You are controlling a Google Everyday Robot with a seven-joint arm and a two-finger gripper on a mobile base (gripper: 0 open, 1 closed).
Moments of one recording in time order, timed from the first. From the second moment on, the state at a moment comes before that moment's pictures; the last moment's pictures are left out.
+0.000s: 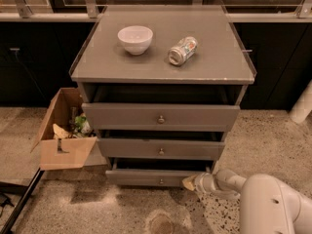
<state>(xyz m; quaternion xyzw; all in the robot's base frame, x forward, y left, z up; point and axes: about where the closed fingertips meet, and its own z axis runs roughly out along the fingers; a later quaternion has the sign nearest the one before) 0.621 -0.157 0.158 -0.31 0.87 0.24 0.30</state>
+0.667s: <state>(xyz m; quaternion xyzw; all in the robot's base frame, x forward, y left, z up) 0.621 -0.157 0.158 -0.31 0.87 0.24 0.30</state>
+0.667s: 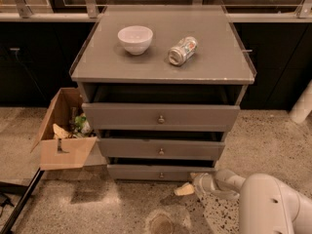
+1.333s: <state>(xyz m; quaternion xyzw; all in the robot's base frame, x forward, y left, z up) 0.611 -0.161 0.163 -0.31 0.87 0.25 0.30</state>
